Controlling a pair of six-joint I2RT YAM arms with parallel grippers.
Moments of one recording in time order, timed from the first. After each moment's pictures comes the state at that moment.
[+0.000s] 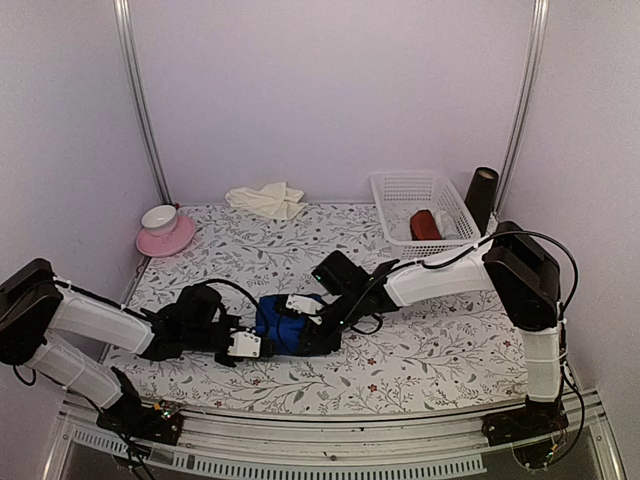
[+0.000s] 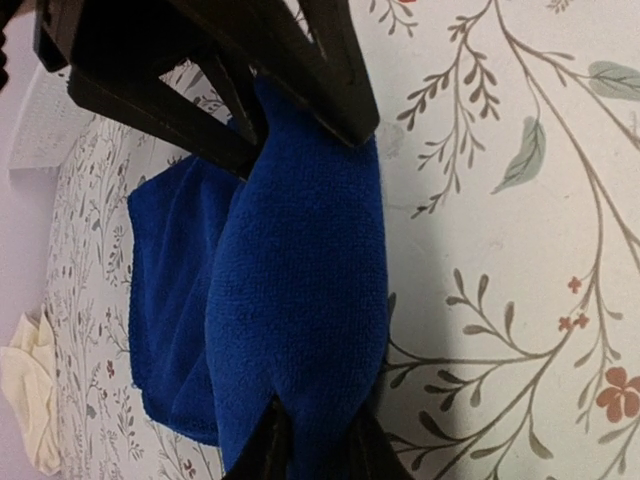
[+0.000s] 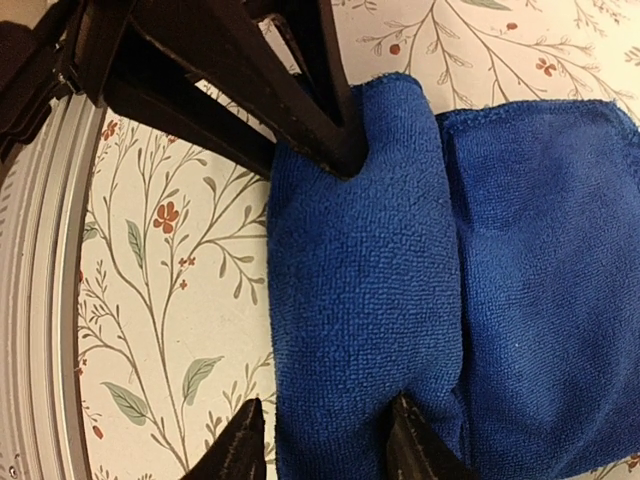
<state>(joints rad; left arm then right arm) -0.76 1.39 0.33 0.33 0.19 1.04 1.00 2.11 1.38 -0.24 -0.45 -0.26</state>
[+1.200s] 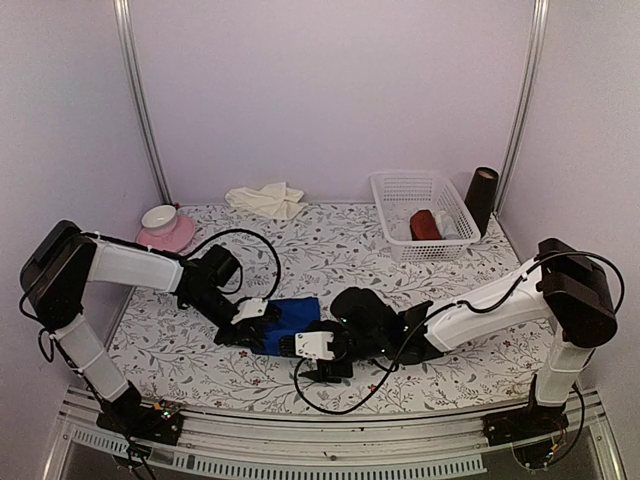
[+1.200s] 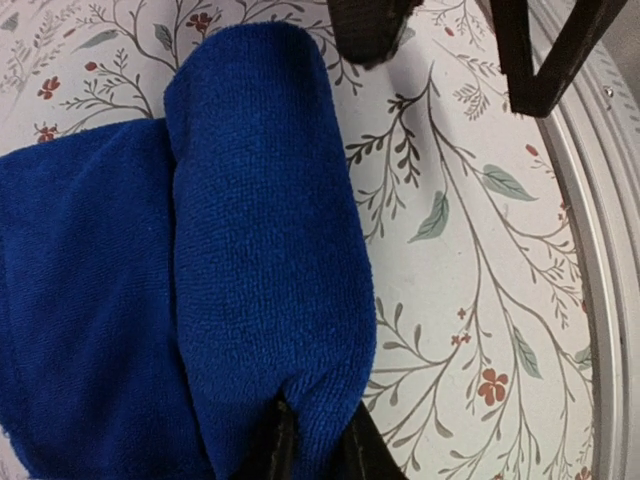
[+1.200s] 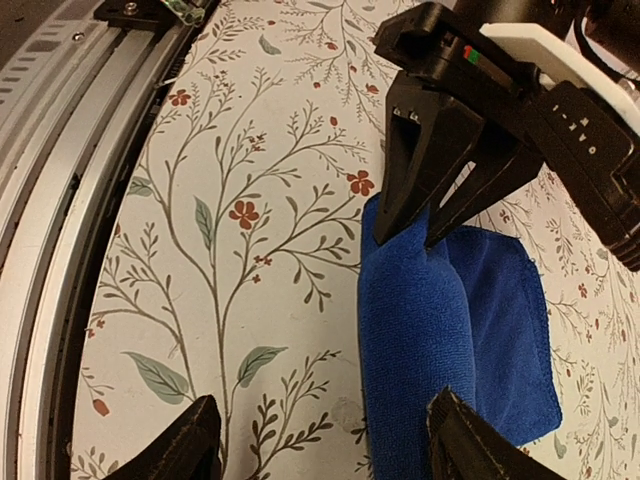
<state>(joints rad) -0.55 1.67 0.82 -0.45 0.65 1.00 1.20 1.82 0.98 0.19 -0.14 -0.53</state>
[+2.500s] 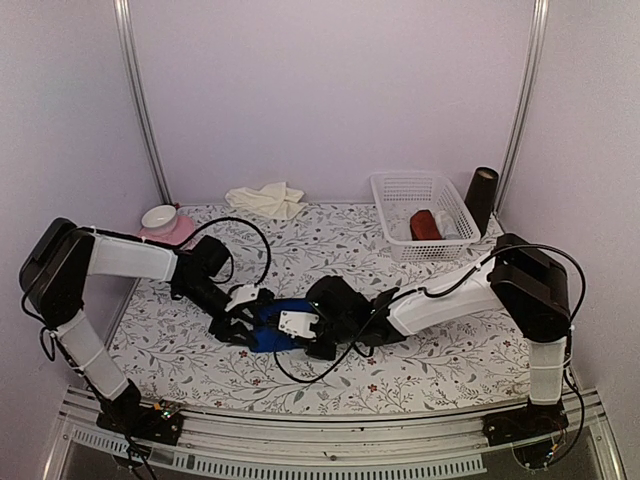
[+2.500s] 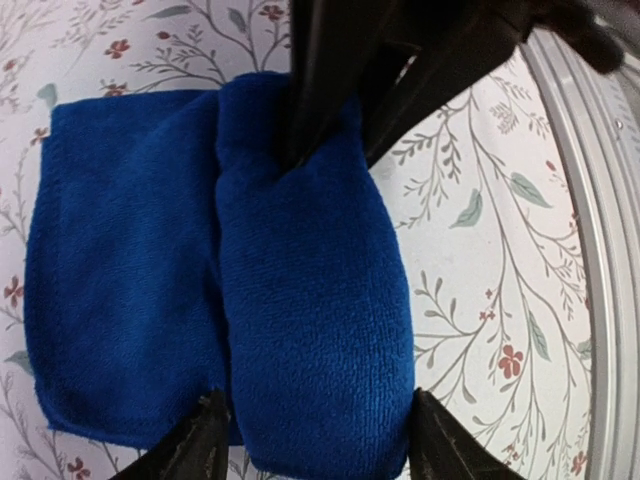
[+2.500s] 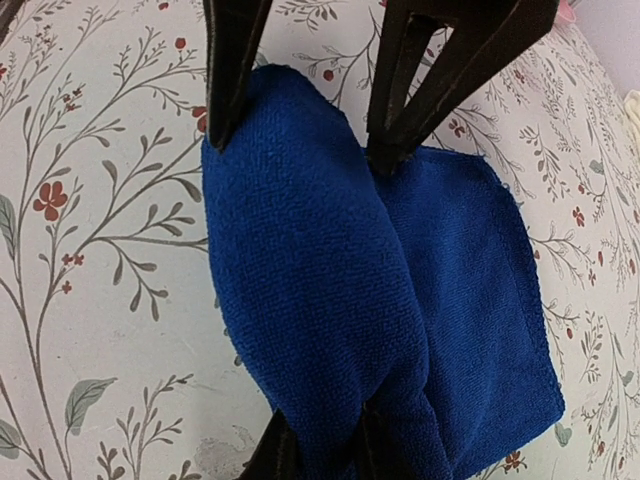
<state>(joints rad) -0.47 1.69 0.88 -0.53 0.69 0.99 1.13 2.05 1.21 0.07 -0.01 -0.45</state>
